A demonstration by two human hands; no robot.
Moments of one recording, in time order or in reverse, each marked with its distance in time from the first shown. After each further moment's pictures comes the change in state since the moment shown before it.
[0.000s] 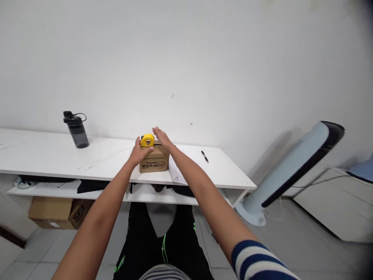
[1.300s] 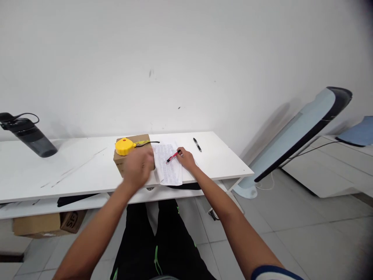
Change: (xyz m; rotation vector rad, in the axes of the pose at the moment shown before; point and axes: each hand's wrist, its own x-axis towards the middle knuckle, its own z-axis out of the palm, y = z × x) left_hand -0.047 0.079 0.054 0.166 -0.033 0.559; right_hand -0.130 0.166 -0.124 -0.538 0.134 0.248
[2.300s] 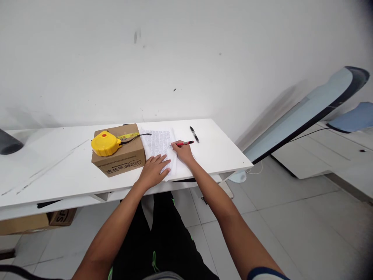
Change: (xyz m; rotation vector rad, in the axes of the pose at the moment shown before) left_hand -0.039 -0.034 0.121 0.202 -0.797 -0.004; right_hand 0.004 -0.005 -0.001 0.520 0.073 0.250
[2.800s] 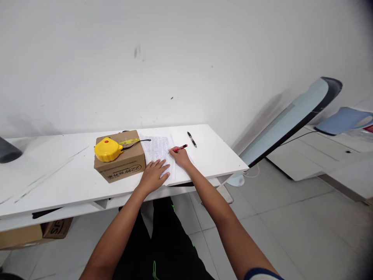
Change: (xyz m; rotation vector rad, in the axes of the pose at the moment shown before) left_hand -0.002 -0.001 -0.001 -0.010 -0.002 -0.003; right_hand 0.002 0.001 0.004 -0.081 -0.023 0.026
